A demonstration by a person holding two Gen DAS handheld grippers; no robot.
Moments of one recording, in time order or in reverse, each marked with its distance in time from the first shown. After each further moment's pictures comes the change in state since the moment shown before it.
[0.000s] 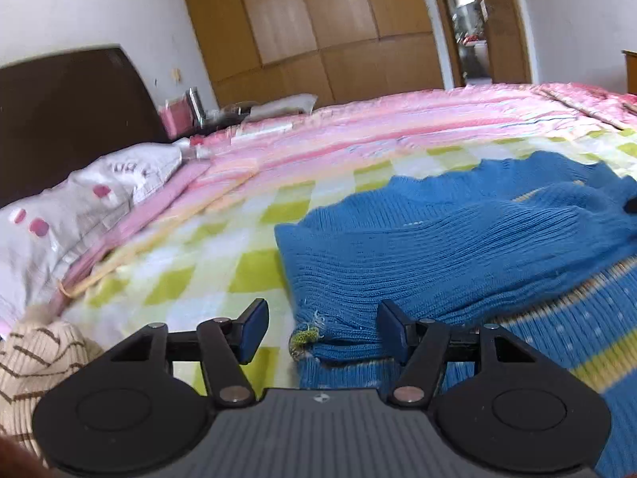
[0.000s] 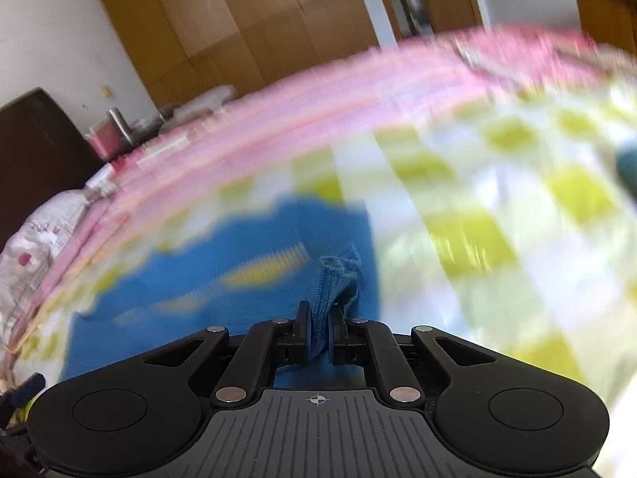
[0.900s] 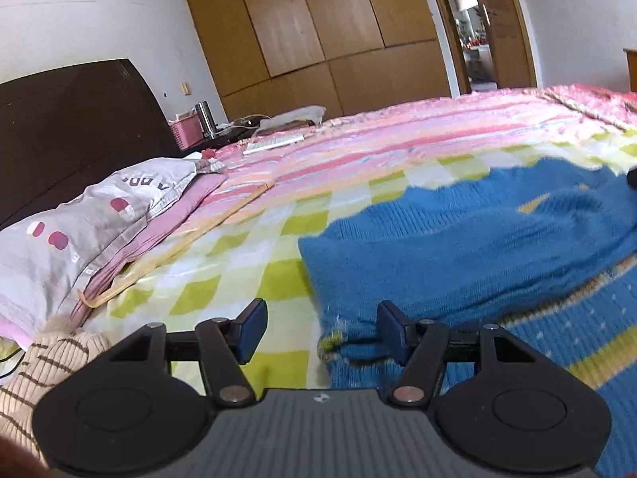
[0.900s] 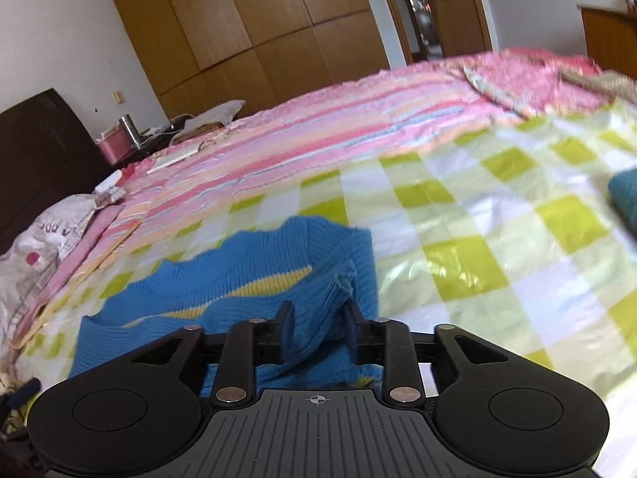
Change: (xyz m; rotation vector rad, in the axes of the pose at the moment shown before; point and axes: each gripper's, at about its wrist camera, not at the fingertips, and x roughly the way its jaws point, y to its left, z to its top) left arm -0.009 0.010 0.007 -0.007 -0.014 0.033; right arm -0.016 0.019 0.014 -0.097 -0.062 -0.043
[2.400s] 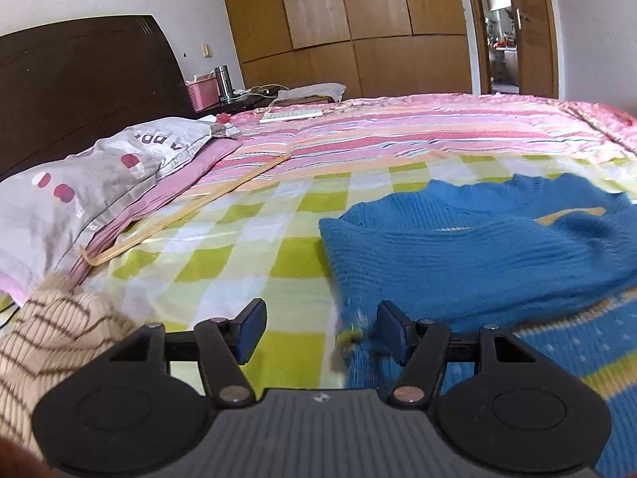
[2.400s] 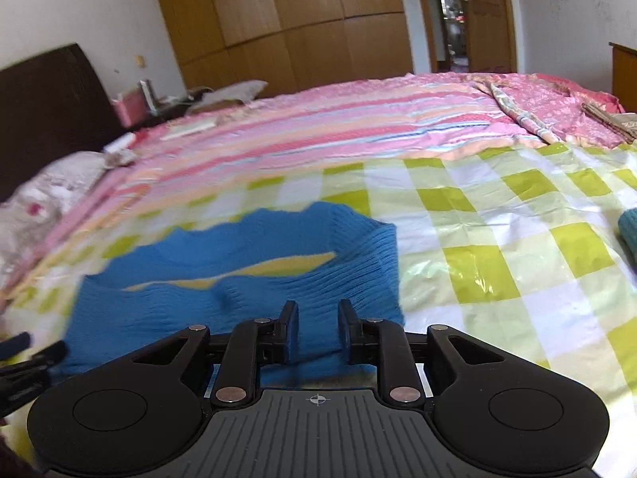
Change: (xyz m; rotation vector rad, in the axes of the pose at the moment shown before) left arm -0.002 0.022 -0.004 -0.118 0.082 -0.010; right arm -0.022 0.022 -0.016 -0.159 0.021 0.030
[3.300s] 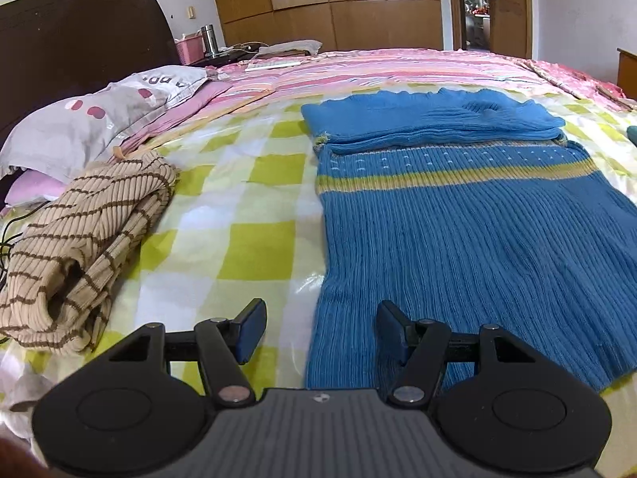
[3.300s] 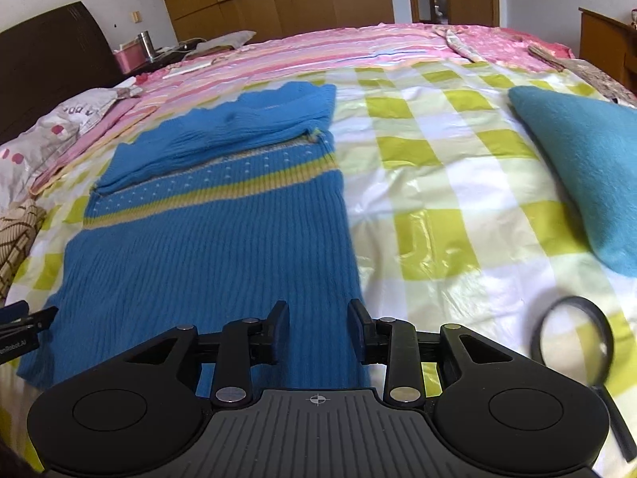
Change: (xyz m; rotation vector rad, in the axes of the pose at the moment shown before) left arm -0.123 0.005 -0.106 0.016 0.135 -0.067; right arm -0.136 -0.020 -0.134 0.005 0.143 -0.101
